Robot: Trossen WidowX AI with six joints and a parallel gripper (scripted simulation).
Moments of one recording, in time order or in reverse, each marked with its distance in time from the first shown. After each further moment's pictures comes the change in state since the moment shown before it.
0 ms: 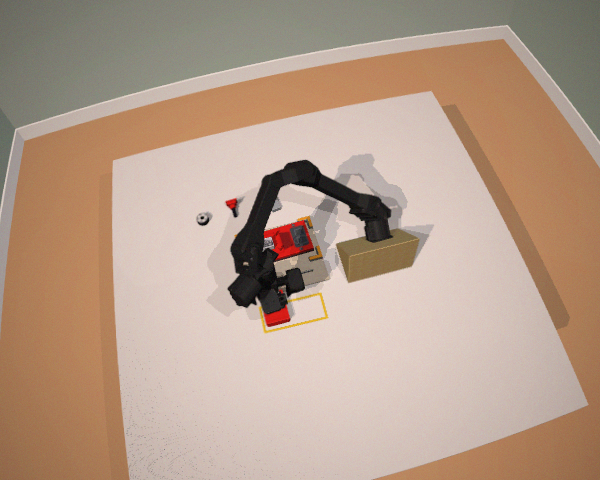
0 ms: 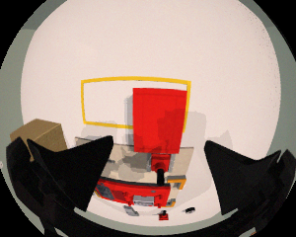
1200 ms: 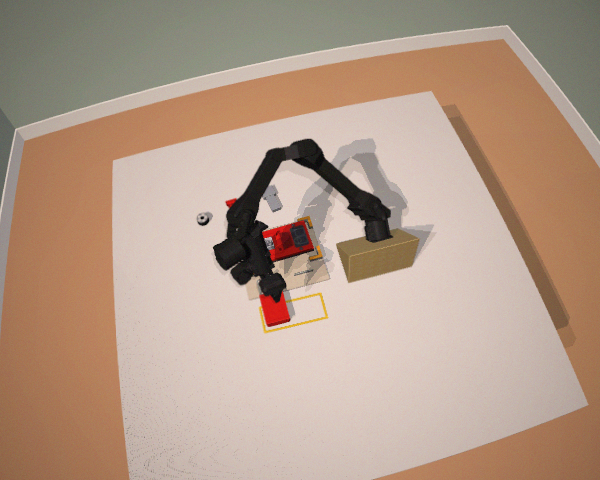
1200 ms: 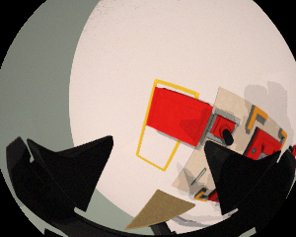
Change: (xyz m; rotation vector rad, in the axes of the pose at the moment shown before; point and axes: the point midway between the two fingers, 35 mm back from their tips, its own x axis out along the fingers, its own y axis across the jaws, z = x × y) arm -0.023 0.002 -0.022 1.338 -0.295 0.348
